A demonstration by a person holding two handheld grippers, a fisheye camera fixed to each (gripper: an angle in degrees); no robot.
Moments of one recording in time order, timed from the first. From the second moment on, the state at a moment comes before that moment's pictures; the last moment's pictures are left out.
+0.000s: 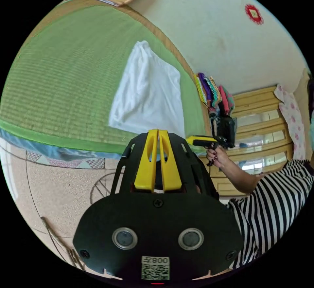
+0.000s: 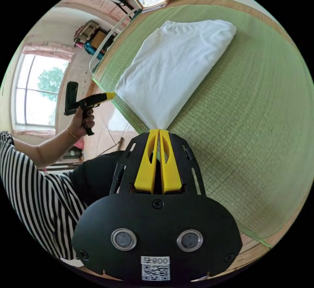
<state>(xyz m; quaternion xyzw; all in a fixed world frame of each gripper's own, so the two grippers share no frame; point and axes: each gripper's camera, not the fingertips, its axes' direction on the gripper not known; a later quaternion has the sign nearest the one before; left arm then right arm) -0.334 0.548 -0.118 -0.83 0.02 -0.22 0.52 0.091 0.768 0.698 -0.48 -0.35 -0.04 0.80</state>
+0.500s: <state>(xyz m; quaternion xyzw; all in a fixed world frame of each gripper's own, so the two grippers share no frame) -0.177 0.624 -0.118 -0.88 0.21 0.12 0.40 0.215 0.750 0.717 -0.48 -0.44 0.20 0.73</state>
